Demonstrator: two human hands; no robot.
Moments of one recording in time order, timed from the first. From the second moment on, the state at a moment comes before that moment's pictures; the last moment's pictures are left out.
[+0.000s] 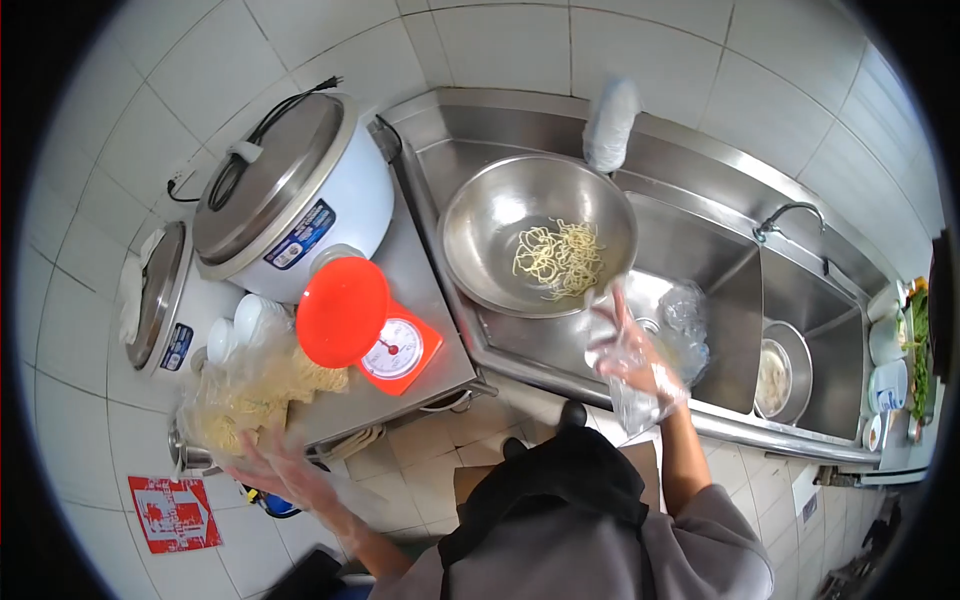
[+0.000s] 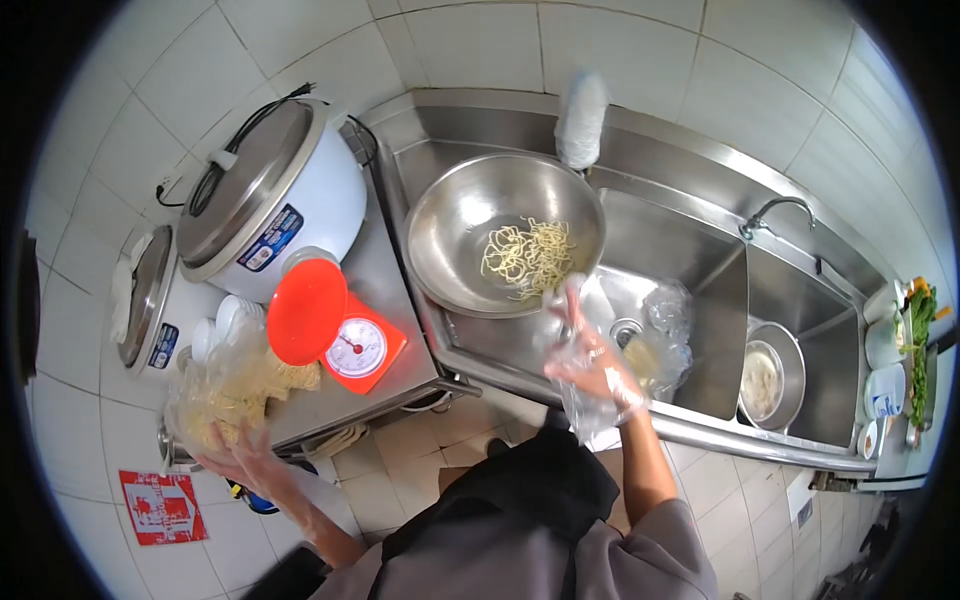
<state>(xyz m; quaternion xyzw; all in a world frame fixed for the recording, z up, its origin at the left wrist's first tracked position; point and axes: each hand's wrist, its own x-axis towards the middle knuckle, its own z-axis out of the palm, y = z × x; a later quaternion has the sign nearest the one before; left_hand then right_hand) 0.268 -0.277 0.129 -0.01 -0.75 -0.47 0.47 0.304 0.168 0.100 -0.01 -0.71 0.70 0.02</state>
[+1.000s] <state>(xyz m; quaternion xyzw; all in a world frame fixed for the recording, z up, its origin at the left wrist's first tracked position) 0.170 0.036 0.122 -0.11 -0.76 -0.63 -0.13 -0.054 0.423 0.171 -0.01 -0.87 0.10 0.48</state>
